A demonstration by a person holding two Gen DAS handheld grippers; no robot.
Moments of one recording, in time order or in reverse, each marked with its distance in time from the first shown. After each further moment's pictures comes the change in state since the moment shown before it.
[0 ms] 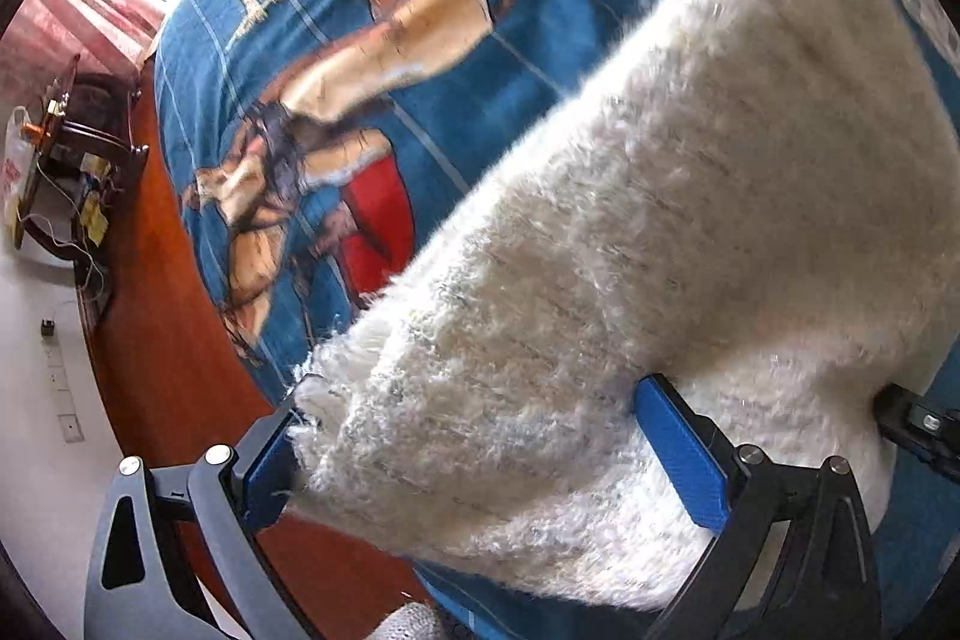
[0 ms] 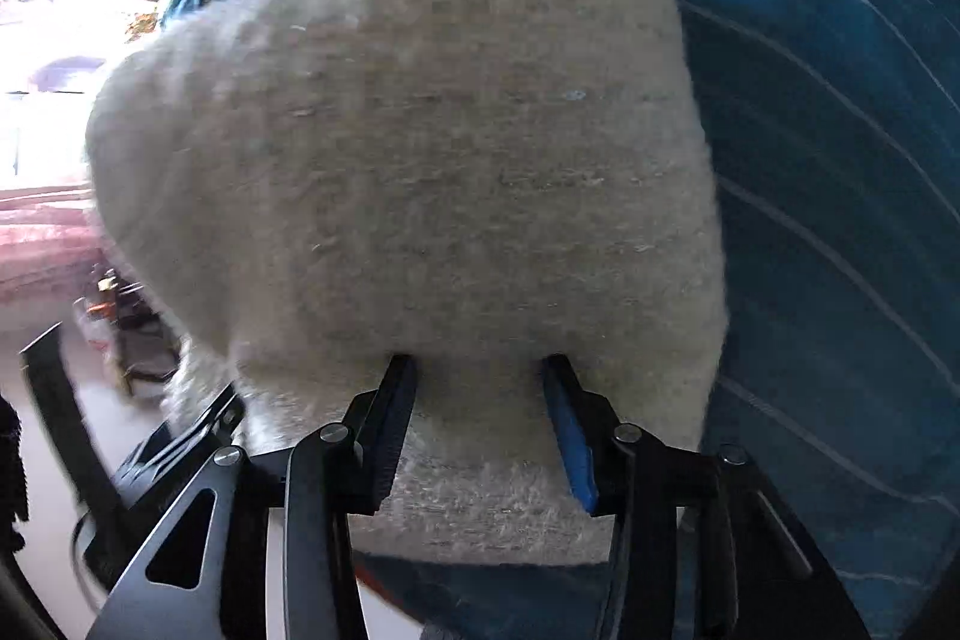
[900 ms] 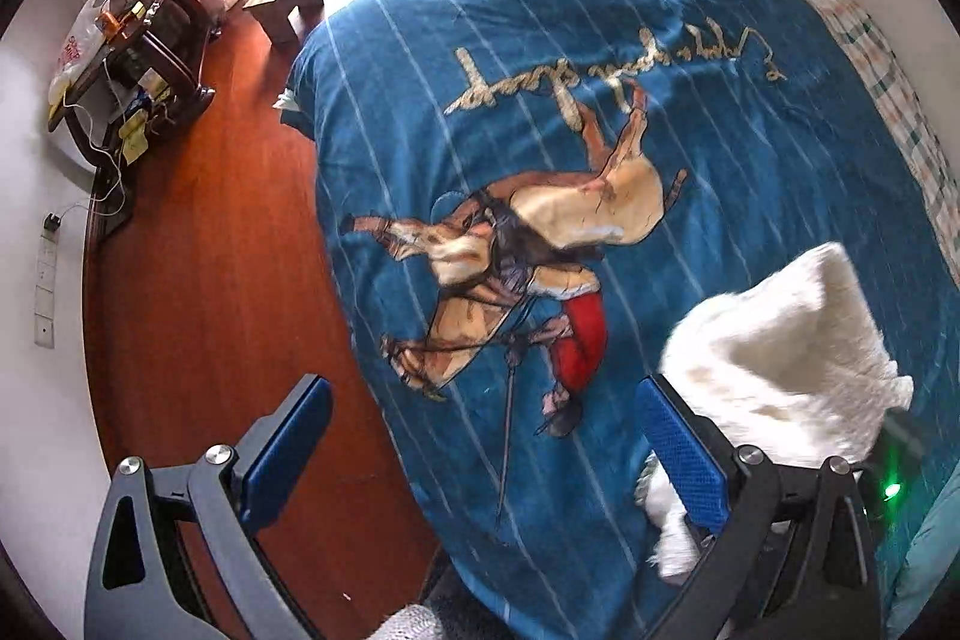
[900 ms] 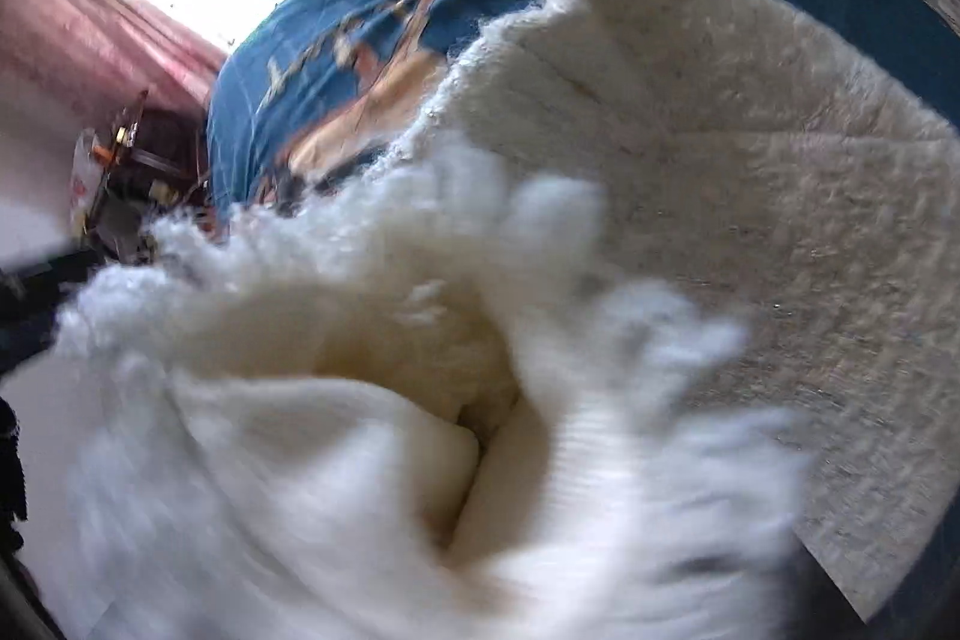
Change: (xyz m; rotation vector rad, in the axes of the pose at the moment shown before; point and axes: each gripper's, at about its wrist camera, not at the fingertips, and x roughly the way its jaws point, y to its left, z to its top) left arm -0.081 0.120 0.004 -0.296 -0.129 -0.057; right arm 0.051 0.171 -0.033 -0.512 -0.197 -0.108
